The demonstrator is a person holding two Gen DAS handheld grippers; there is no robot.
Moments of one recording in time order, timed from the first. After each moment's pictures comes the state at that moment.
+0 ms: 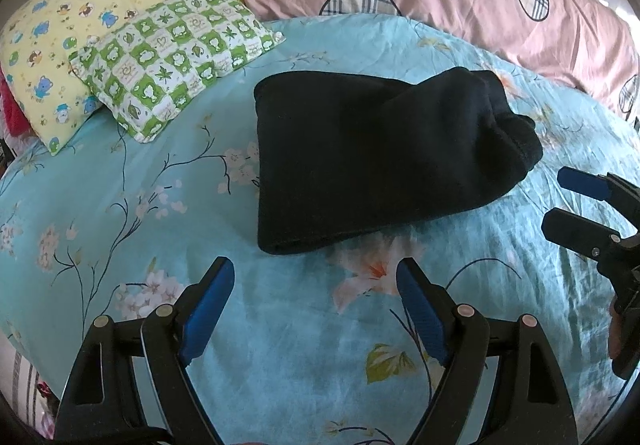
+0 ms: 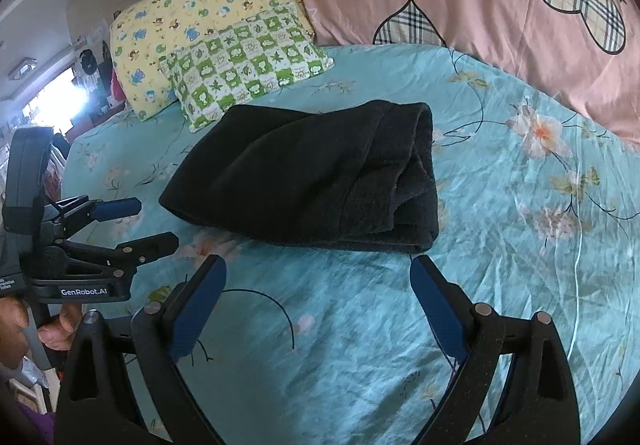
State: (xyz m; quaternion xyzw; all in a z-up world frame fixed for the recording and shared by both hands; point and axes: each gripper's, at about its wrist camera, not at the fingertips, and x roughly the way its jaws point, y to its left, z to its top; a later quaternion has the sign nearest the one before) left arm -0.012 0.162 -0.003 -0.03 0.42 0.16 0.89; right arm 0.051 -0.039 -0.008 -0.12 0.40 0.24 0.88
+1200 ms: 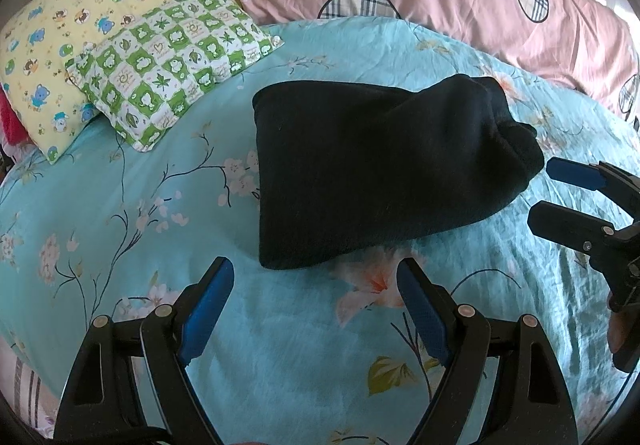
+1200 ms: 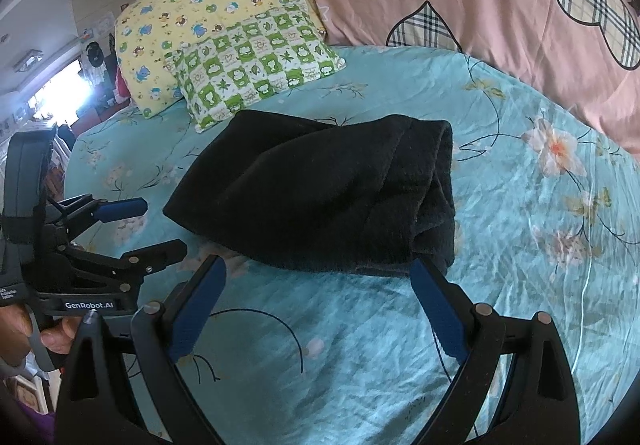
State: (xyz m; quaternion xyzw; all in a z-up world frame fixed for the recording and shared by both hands) left arm -0.006 0.164 0.001 -0.03 0.42 0.15 0.89; right arm 0.065 -0.024 -0.005 -0.13 0.40 0.25 0.87
